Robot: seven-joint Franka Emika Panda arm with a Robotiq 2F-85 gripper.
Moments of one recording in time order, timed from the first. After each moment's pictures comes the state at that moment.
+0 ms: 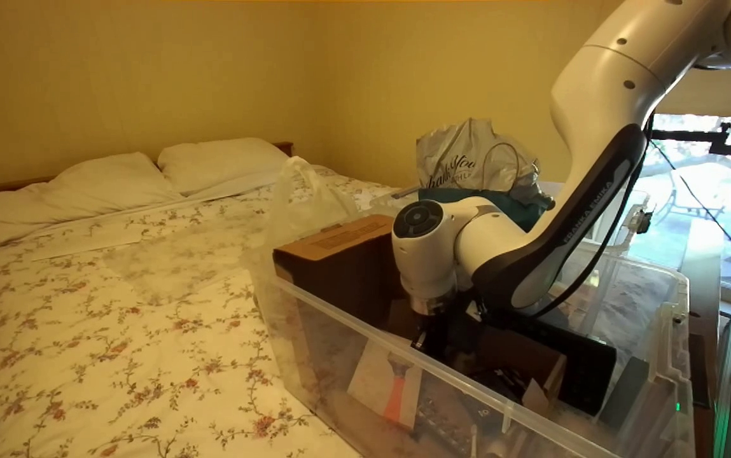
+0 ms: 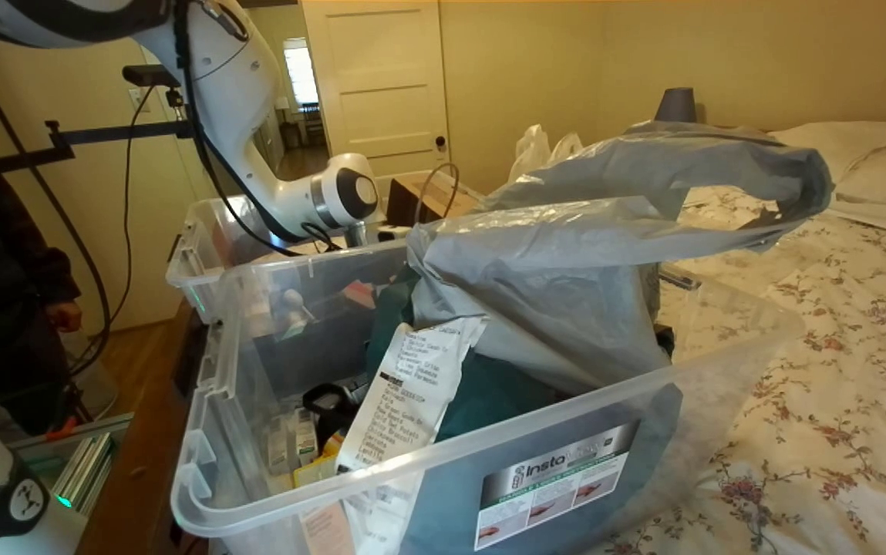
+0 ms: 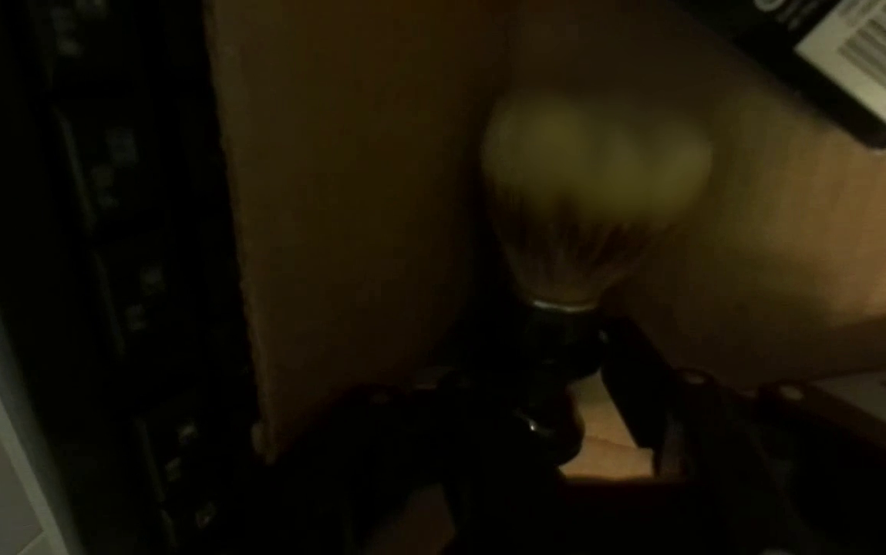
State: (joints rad) arm 0.59 0.61 0.09 -1.95 -0.56 2.30 0.98
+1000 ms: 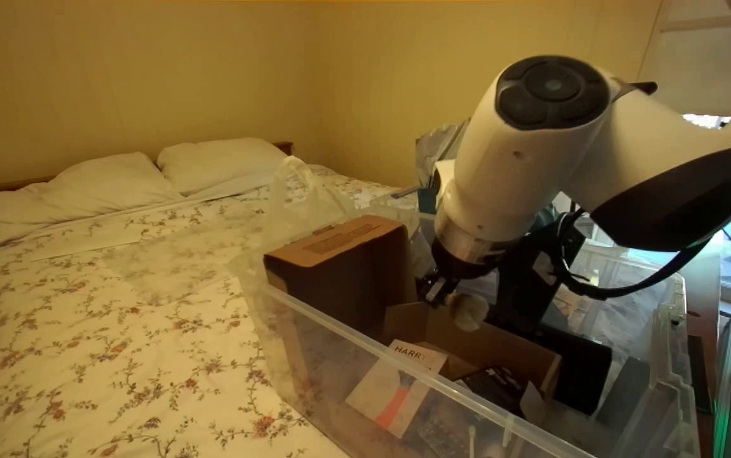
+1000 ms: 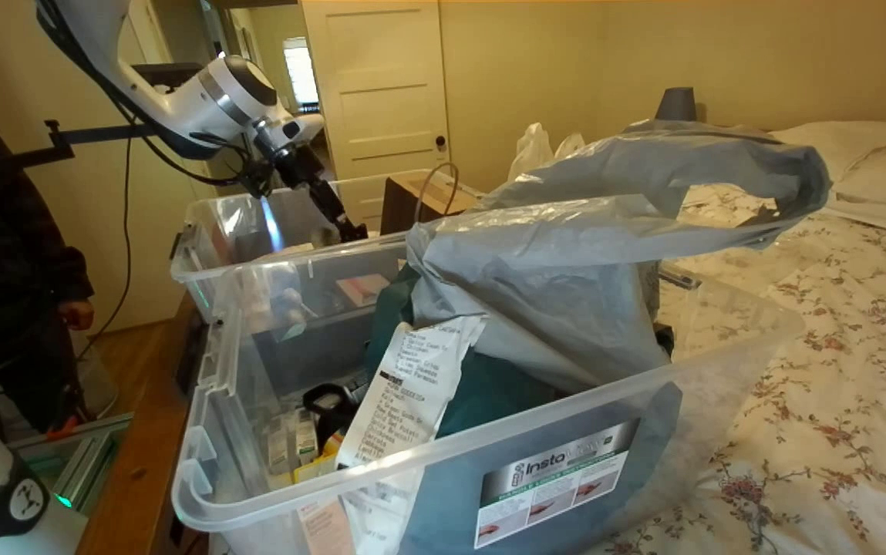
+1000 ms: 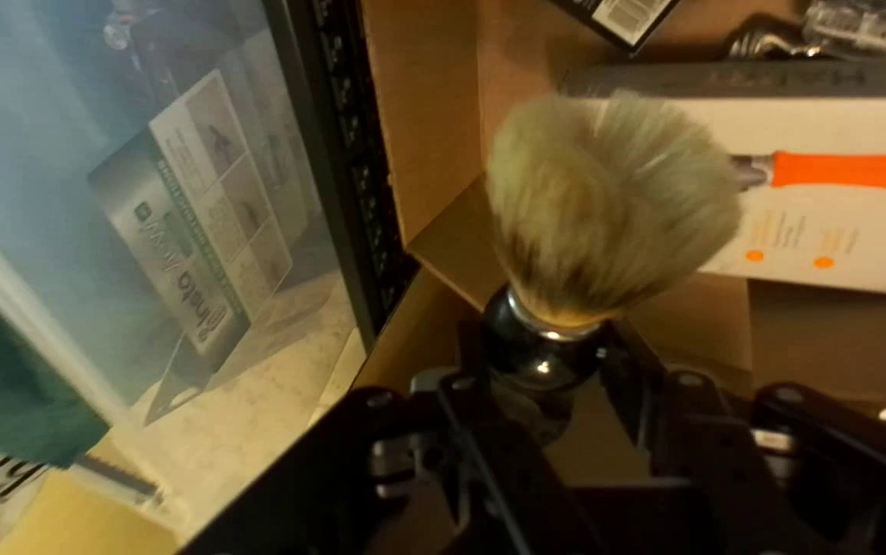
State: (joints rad) arm 0.78 0.22 0.19 -2.05 -0.76 2.08 1.27
